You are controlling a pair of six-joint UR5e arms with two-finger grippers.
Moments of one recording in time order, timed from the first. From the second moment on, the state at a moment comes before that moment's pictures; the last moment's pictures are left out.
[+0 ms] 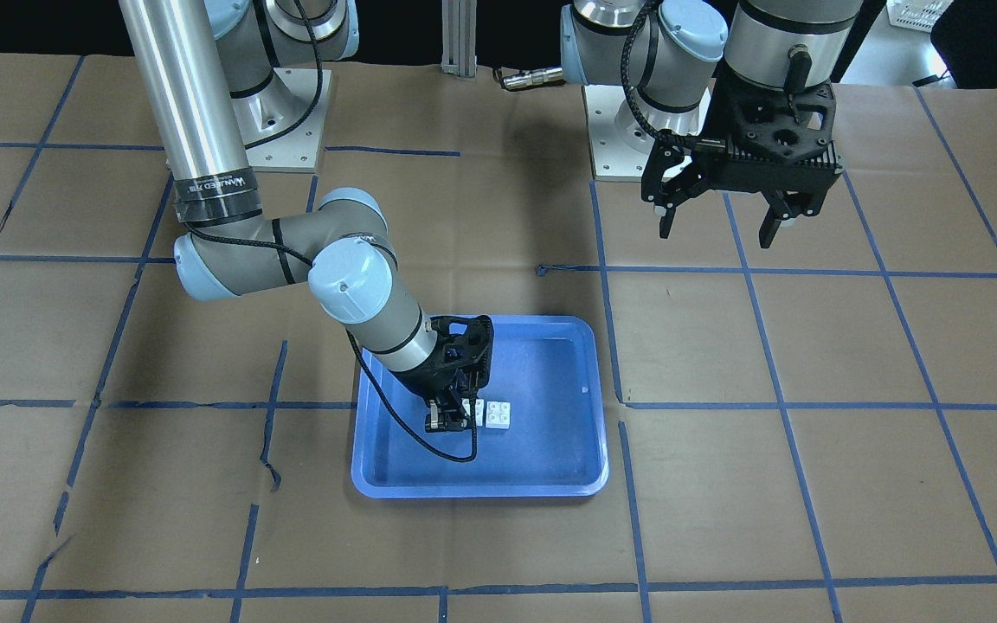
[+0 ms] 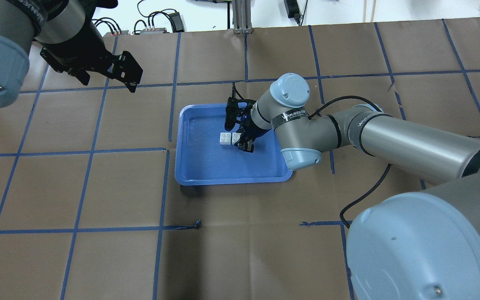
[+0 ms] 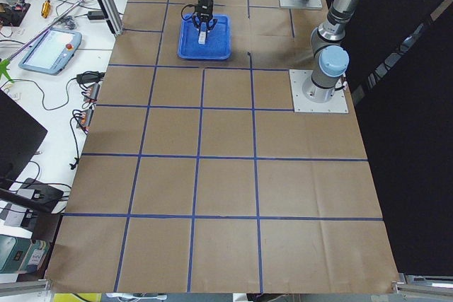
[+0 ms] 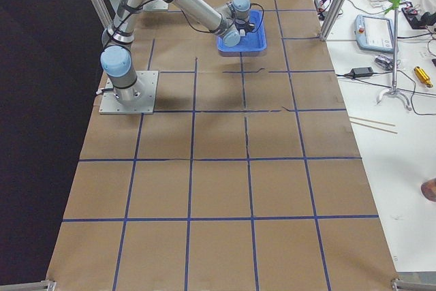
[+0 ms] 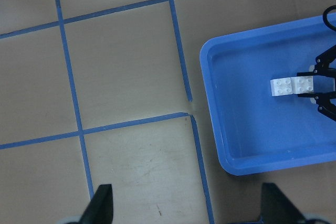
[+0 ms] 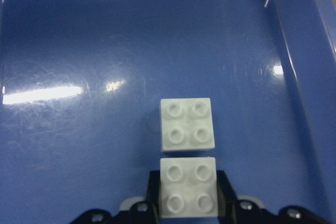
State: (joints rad) left arm -1.60 -1.56 -1.57 -1.43 1.64 0.16; right arm 1.84 -1.00 1.83 -2.65 -1.20 -1.17
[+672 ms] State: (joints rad) left arm -1.60 -1.56 -1.57 -1.43 1.64 0.16; right arm 1.84 -1.00 1.83 -2.65 -1.21 -1.16
